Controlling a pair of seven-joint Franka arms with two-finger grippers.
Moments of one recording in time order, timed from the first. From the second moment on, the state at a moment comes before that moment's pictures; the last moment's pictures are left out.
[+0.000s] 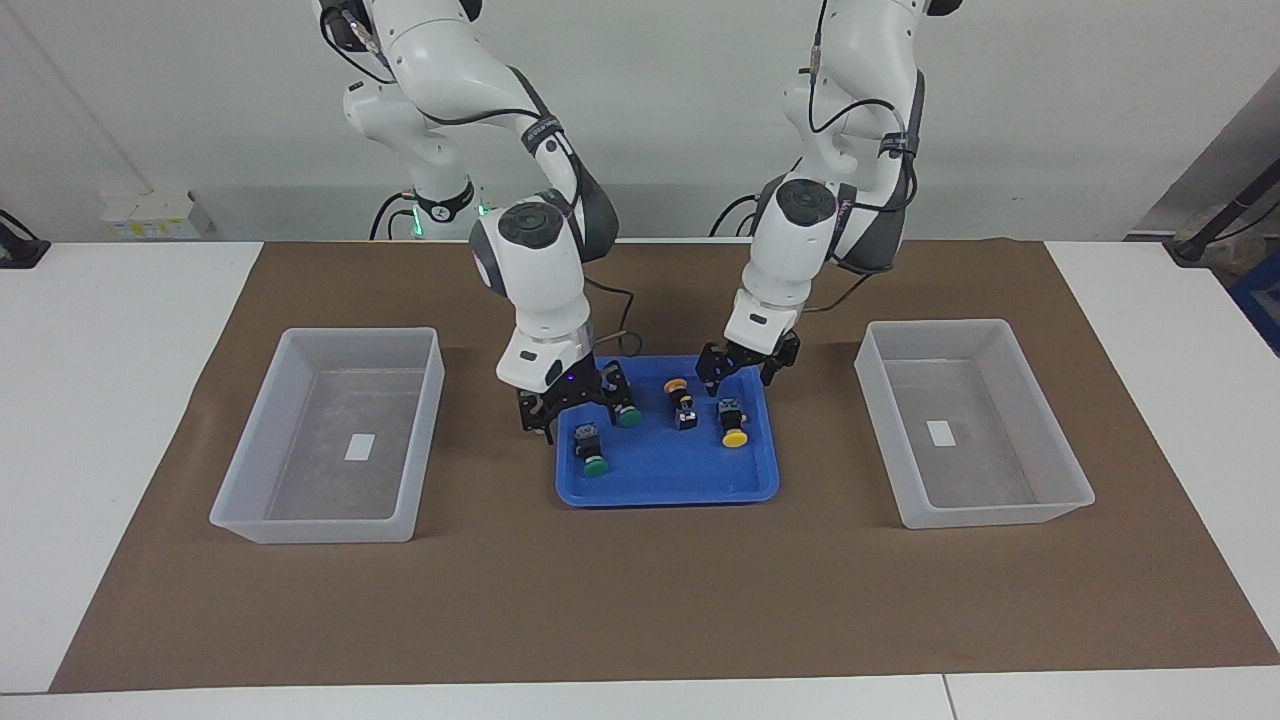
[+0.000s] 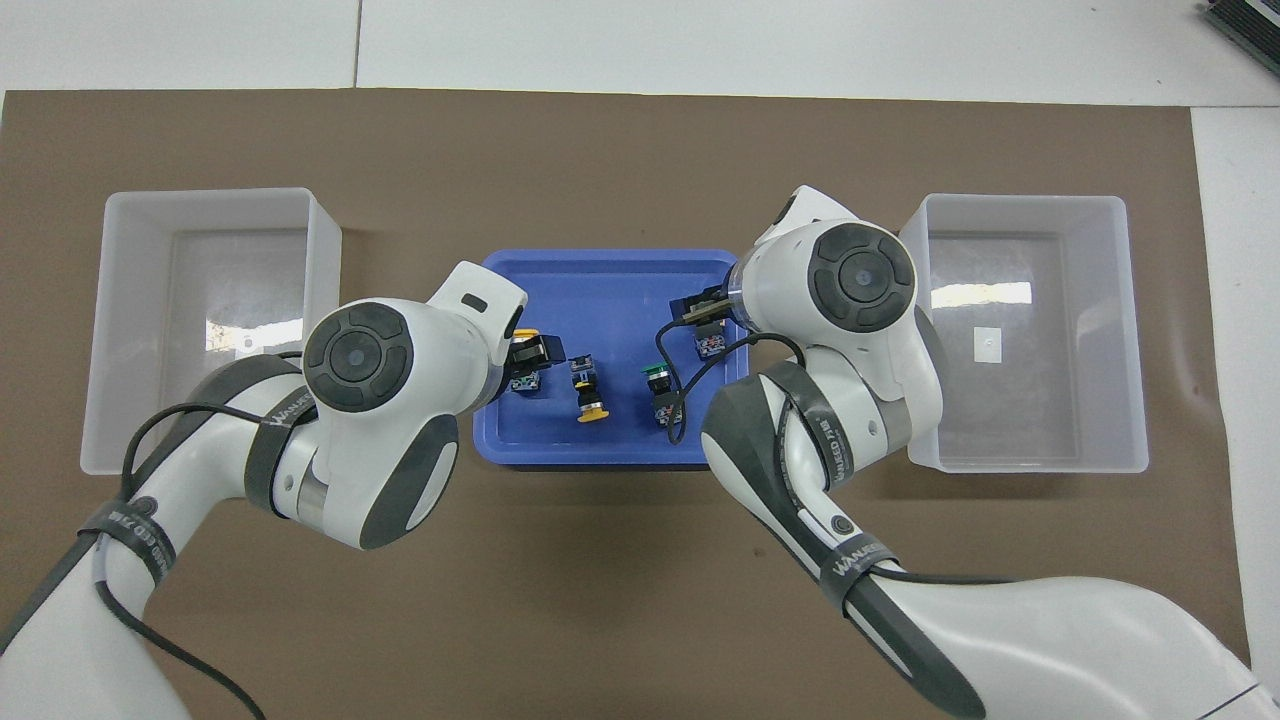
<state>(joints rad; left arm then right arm) -0.39 0.18 -0.13 -2.07 -0.02 2.41 -0.70 0.39 0.38 0.07 -1.78 -0.05 2.39 0.20</state>
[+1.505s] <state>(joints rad) -0.40 0.29 -0.13 -2.07 0.01 2.50 -0.70 0.42 0.44 0.06 -1.91 -0.14 2.61 0.20</state>
